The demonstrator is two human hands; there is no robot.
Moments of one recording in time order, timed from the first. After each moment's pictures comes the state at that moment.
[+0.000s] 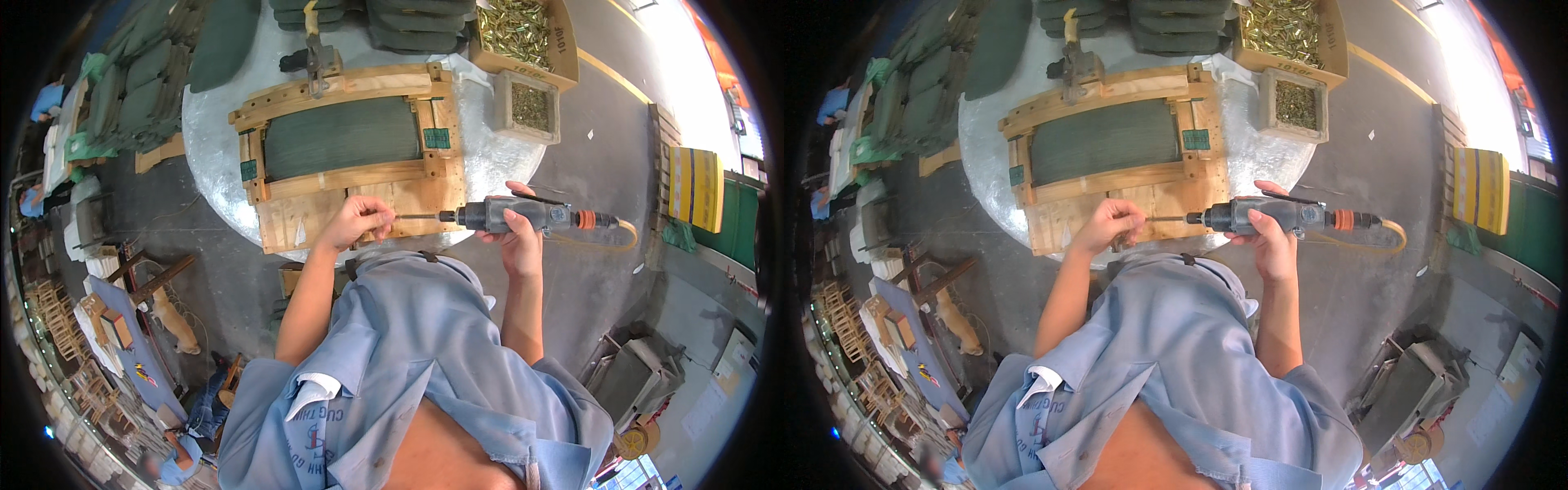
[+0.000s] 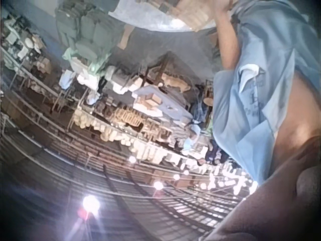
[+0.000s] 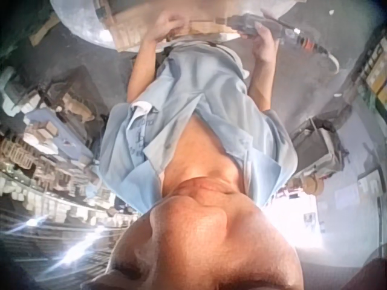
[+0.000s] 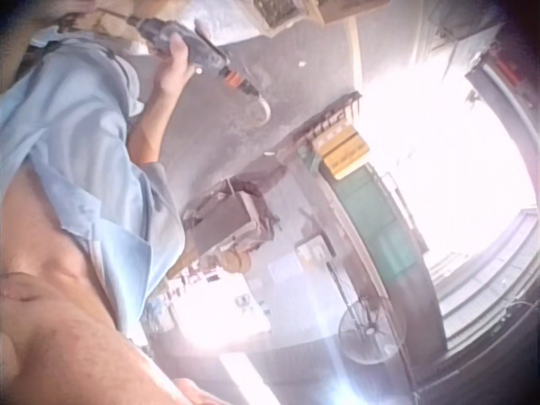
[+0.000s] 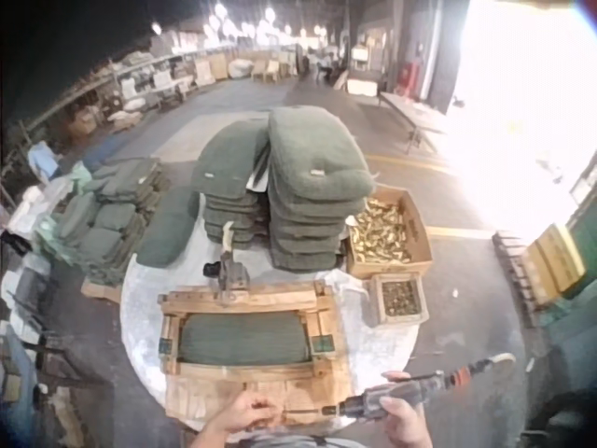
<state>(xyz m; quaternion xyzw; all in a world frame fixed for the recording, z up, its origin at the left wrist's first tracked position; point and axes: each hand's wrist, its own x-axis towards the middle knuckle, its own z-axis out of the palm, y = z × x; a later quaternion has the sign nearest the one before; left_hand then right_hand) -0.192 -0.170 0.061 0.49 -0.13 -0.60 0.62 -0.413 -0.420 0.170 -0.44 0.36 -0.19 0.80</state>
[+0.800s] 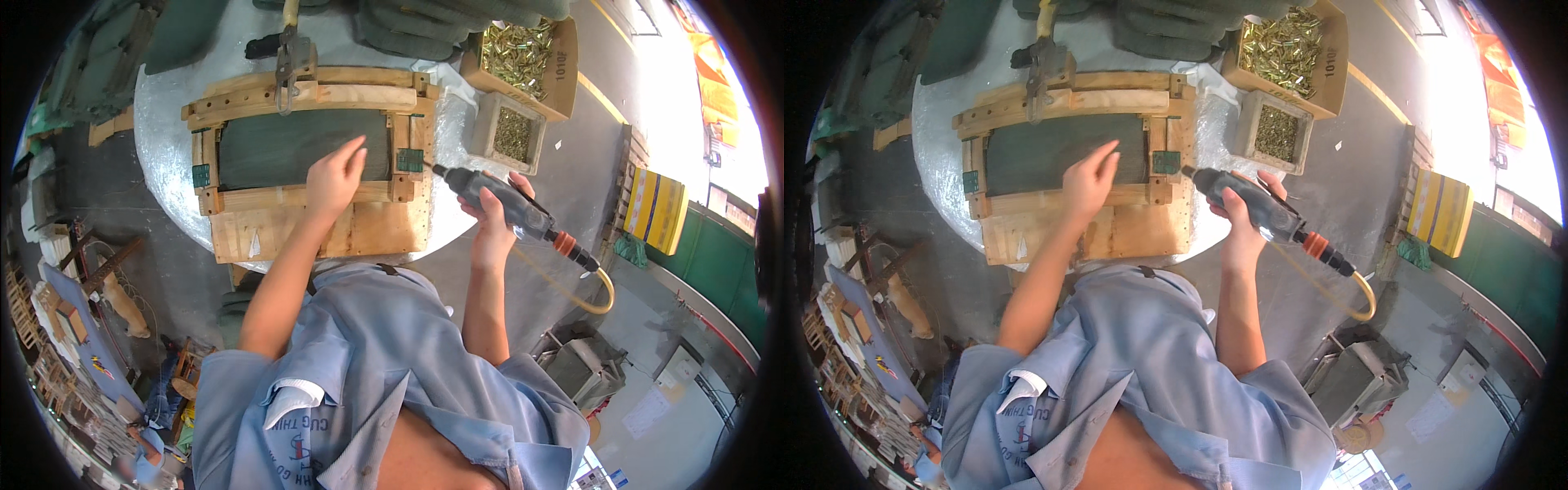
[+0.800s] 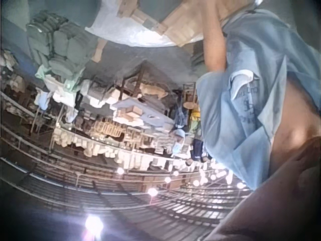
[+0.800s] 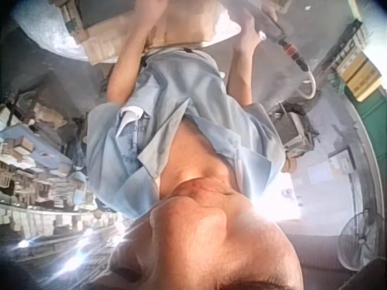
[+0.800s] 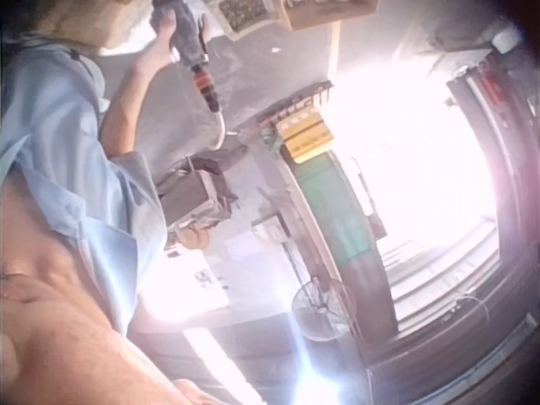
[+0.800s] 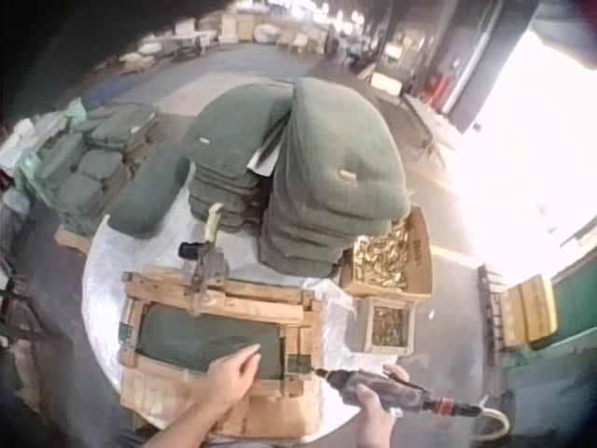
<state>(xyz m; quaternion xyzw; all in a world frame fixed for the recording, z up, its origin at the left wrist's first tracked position) -0.138 -0.280 0.019 0.85 -0.25 -0.08 0.45 -0.309 -0.463 0.154 -0.54 0.43 -0.31 0.65</state>
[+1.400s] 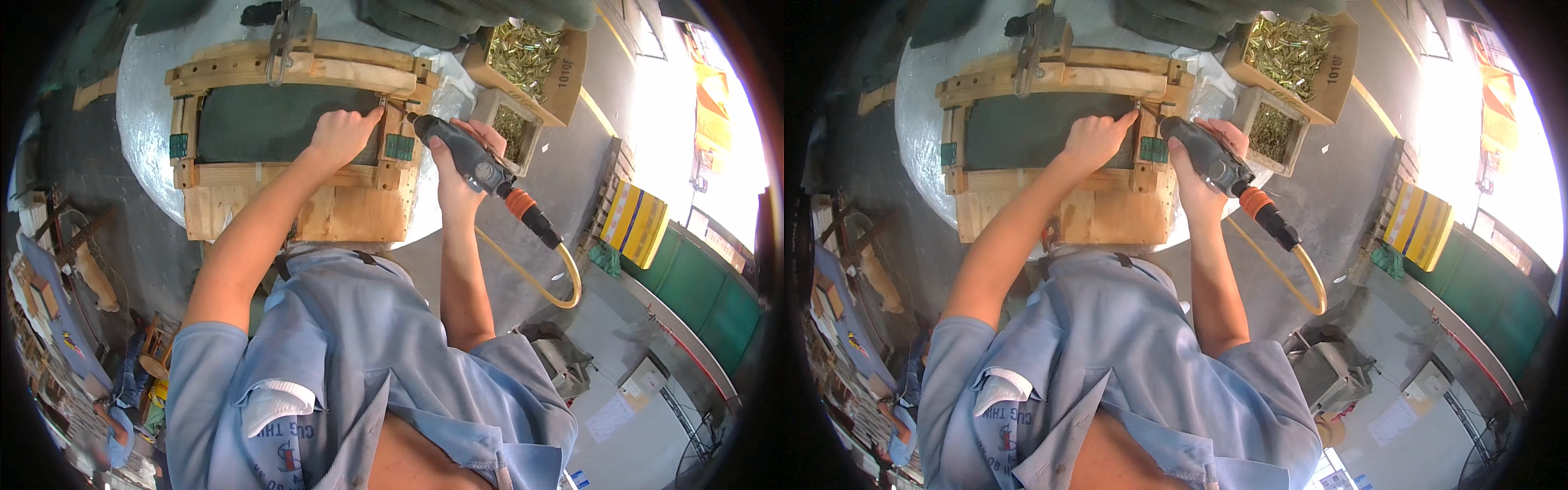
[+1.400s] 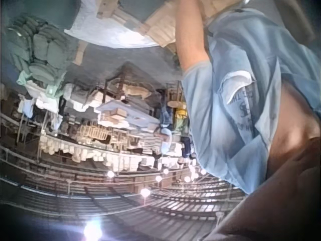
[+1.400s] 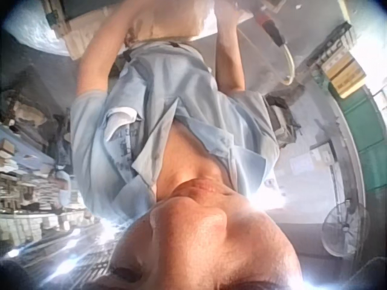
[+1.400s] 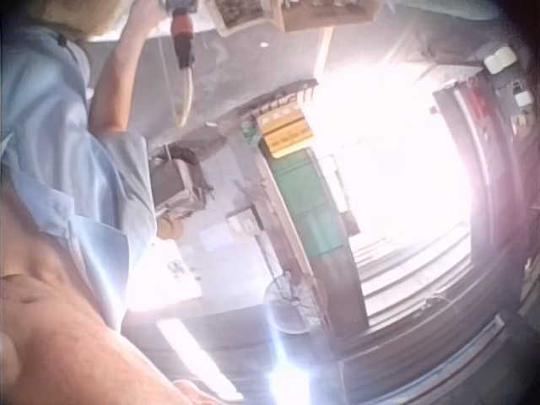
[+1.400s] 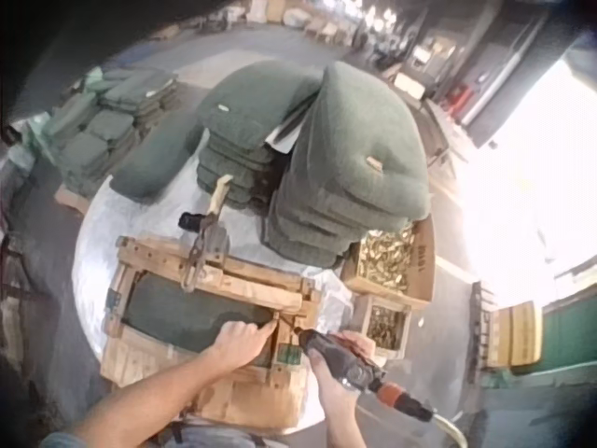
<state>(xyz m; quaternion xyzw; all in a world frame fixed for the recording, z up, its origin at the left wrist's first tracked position) -0.103 -0.327 -0.012 0.87 -0.48 -0.08 0.12 -0.244 -0.475 0.109 -0.72 0.28 -0.31 0.56</state>
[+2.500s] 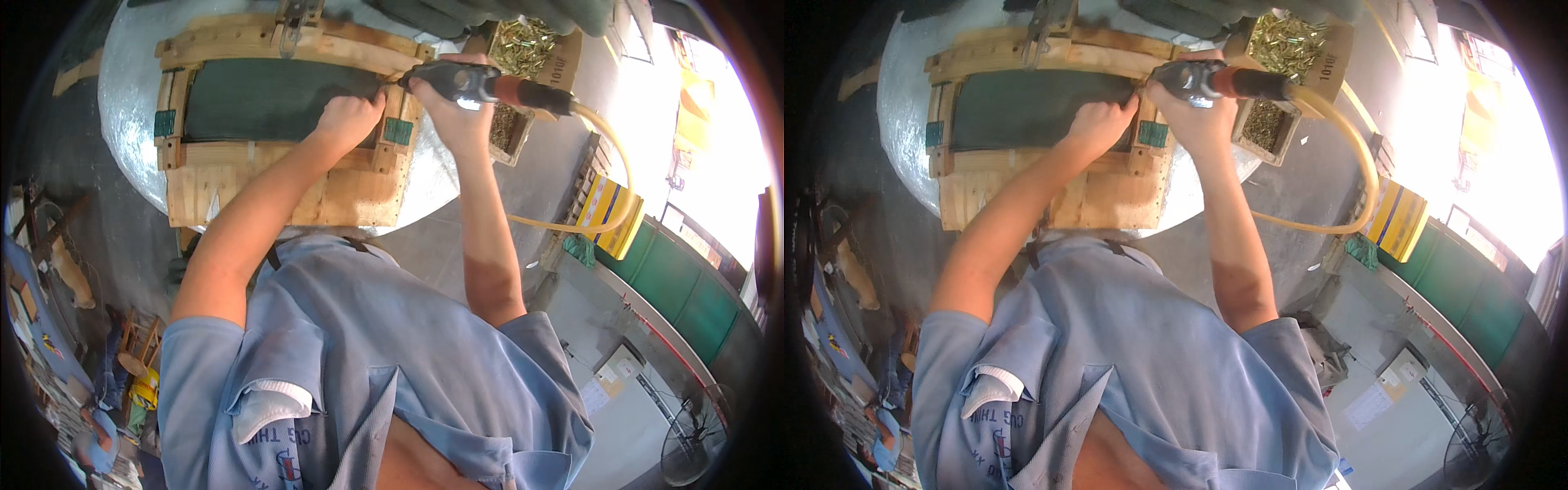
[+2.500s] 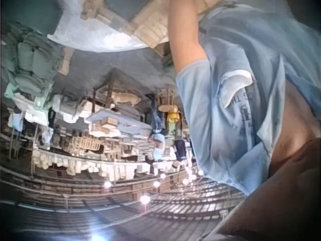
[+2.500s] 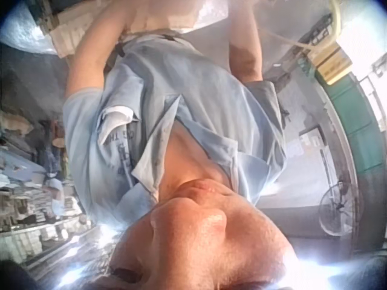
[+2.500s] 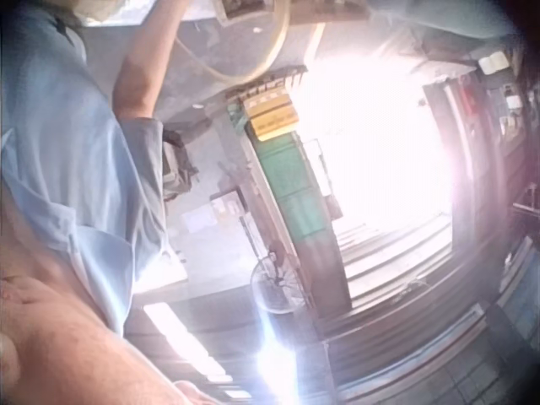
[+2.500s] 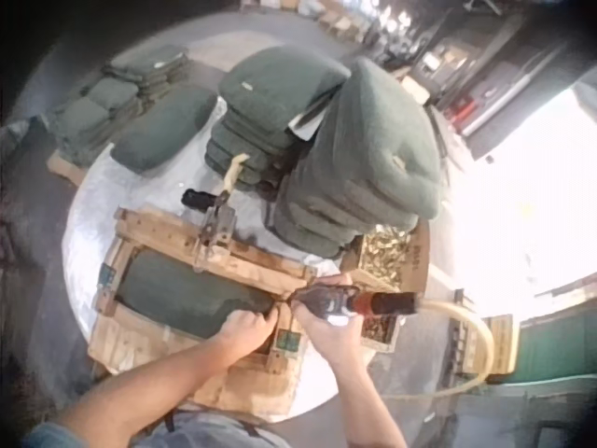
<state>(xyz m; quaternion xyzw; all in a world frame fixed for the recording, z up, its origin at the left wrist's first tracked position) -0.116 -0.328 -0.021 0.86 -0.50 -0.07 0.09 -0.167 -0.490 0.125 -0.84 0.22 -0.18 0.47</state>
